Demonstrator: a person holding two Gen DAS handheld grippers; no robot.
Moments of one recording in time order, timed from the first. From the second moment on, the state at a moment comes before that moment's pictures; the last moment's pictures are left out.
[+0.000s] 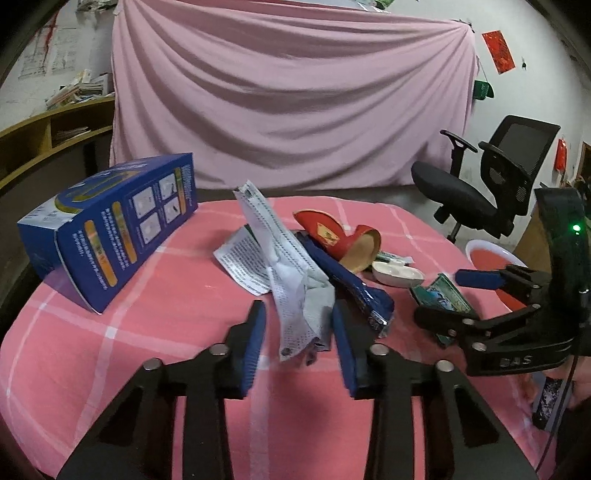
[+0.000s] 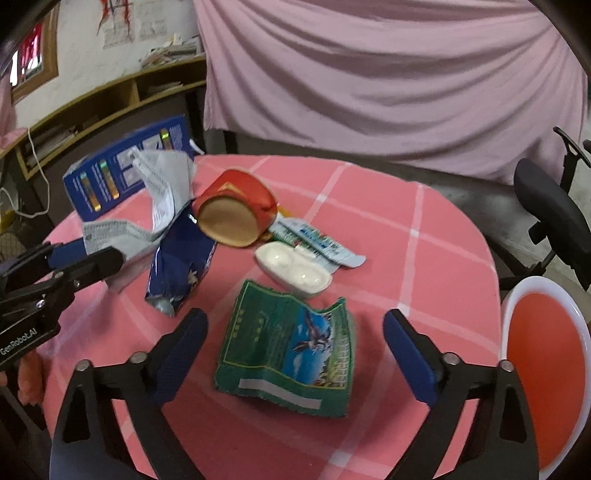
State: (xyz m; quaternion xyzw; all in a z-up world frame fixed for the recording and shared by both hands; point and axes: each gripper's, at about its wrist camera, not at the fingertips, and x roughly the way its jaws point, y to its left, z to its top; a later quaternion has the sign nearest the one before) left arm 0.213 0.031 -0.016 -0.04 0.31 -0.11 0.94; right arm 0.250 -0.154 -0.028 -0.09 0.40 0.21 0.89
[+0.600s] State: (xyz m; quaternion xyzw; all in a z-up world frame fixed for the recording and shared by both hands) left arm 0.193 0.024 -0.015 -0.03 0.28 -0.08 0.96; right arm 0.252 -0.168 -0.034 -0.05 0.43 0.23 0.87
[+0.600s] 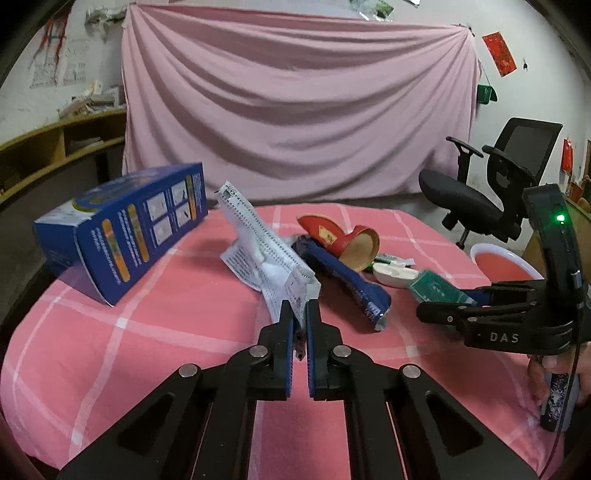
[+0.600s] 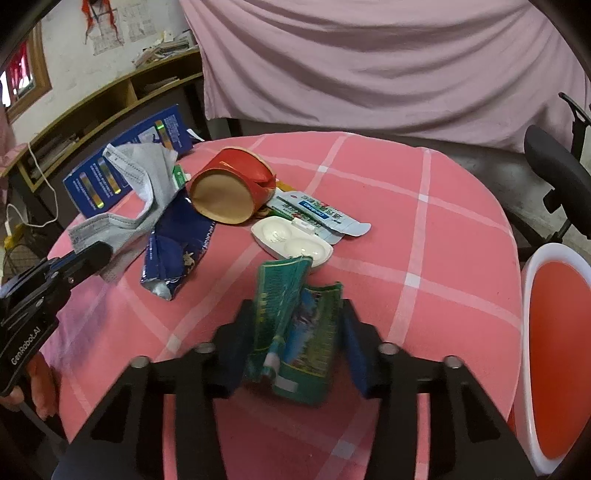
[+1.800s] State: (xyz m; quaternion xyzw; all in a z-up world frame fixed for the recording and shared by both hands) left arm 0.219 -0.229 0.081 0.04 0.19 -0.29 0.94; right arm 0.183 -0.401 0.023 0.14 0.13 0.06 0.98
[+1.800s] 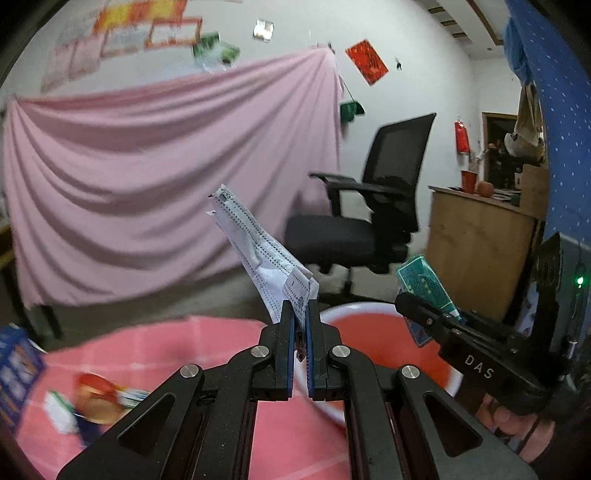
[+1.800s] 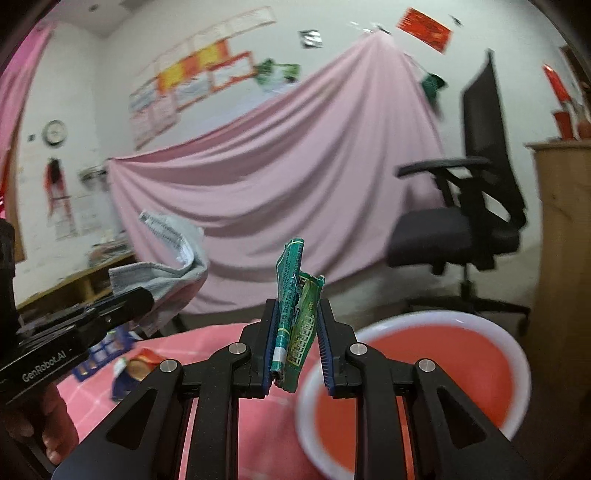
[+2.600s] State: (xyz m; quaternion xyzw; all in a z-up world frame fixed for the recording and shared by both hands) left arm 0.266 -0.270 0.058 0.01 0.31 -0.31 0.90; right arm 0.194 -0.462 -0.010 0.21 0.23 -0.04 0.95
